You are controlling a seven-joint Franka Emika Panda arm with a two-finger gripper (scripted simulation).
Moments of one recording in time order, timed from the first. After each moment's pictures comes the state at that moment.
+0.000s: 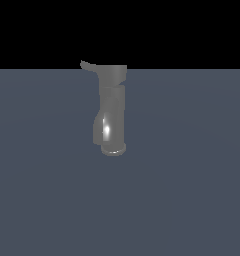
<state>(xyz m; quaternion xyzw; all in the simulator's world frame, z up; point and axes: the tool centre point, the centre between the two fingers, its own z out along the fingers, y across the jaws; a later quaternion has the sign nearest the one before) -0.116 0.025 0.450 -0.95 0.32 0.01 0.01</state>
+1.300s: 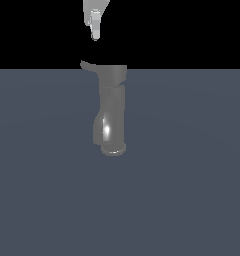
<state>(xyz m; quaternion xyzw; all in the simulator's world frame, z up) 0.002 0.063 0.366 -0.81 0.59 0.01 0.01</state>
